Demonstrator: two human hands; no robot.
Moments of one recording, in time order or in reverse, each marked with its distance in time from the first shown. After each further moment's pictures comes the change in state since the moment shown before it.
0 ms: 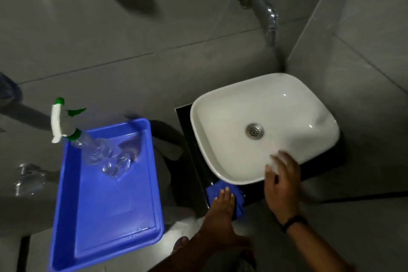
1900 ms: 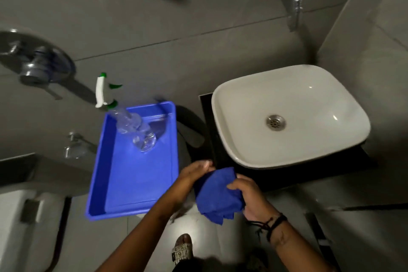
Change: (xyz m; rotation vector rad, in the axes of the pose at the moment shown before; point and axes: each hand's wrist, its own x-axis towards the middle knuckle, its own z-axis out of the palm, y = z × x) left_hand -0.046 -0.022 -0.100 -1.274 0.243 -0.373; right_hand -0.061 -0.076 0.038 1.110 -0.868 0.724
